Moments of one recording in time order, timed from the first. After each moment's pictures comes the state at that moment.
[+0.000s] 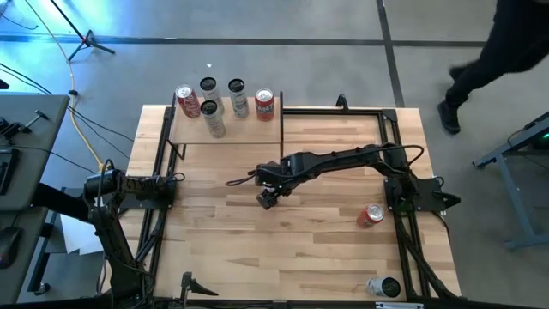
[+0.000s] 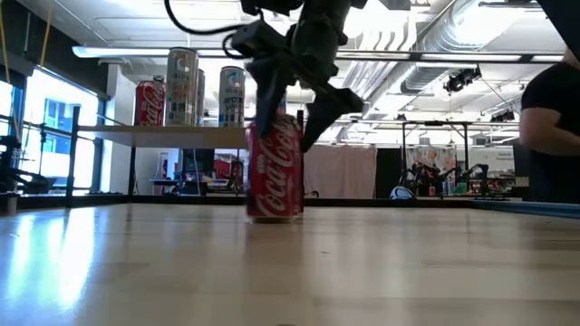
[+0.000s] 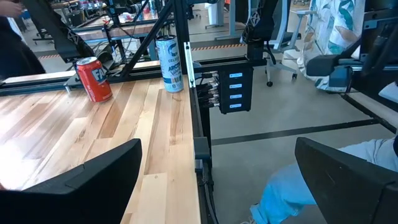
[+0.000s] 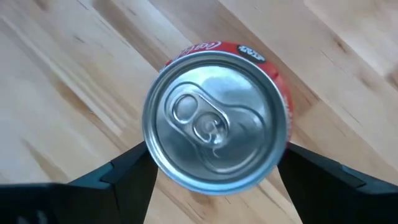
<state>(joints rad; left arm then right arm) -1.28 1.81 1.23 0.05 -1.15 -0.44 0.05 2.08 1.79 -0.95 -0.03 0.88</state>
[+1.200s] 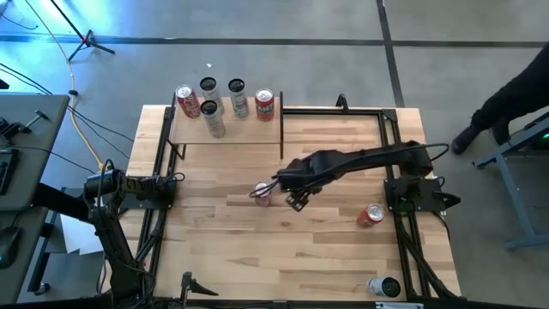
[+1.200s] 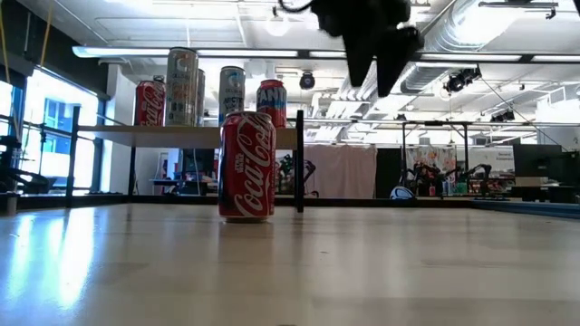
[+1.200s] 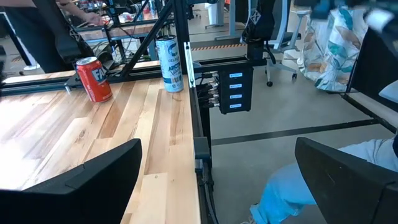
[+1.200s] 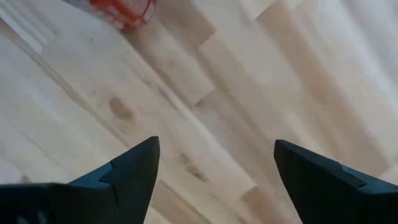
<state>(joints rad) -1.28 1.81 1.23 0.05 -1.15 -0.44 0.13 1.89 1.79 -1.36 0.12 0.83</state>
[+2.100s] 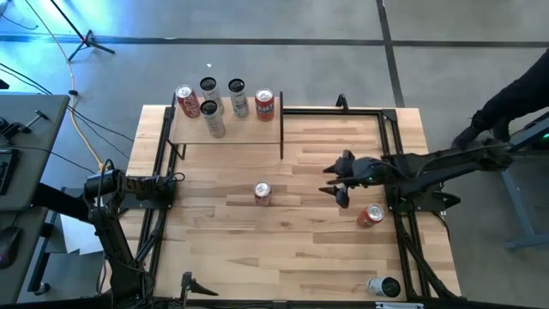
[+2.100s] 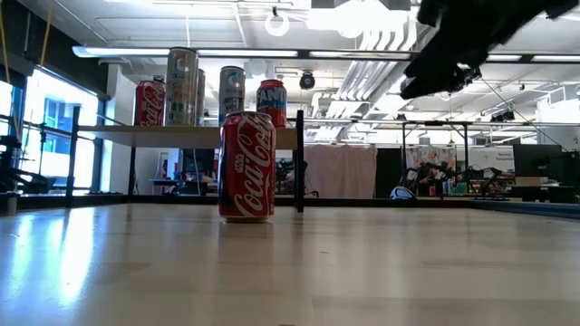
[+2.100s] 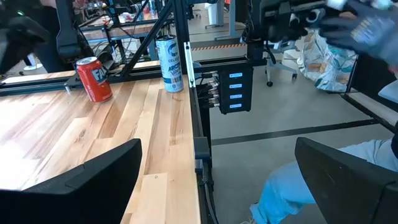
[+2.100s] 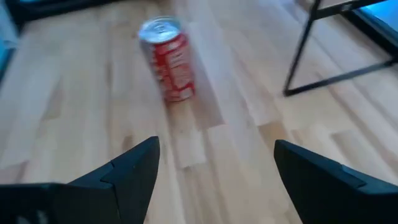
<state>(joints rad) -1.28 1.81 1.23 0.05 -1.15 -0.44 0.12 0.98 0.67 -0.31 0.22 0.29</state>
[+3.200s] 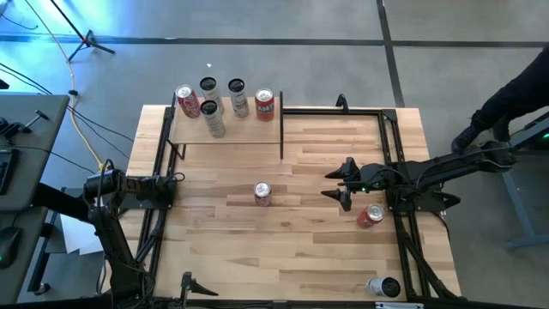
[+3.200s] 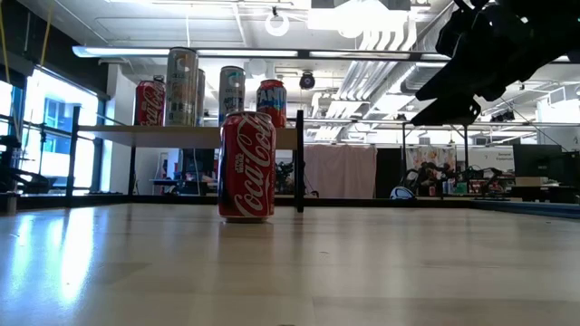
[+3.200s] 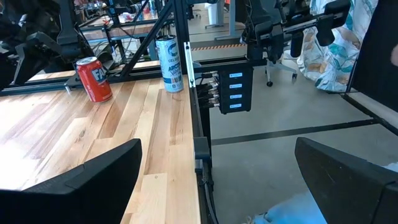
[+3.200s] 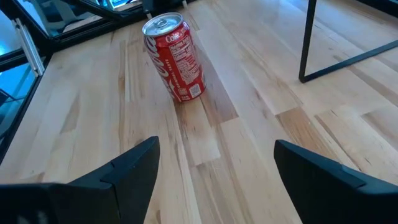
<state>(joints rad) -1.28 1.81 1.23 0.05 -1.15 -0.44 0.14 0.88 0.38 0.02 0.21 0.39</state>
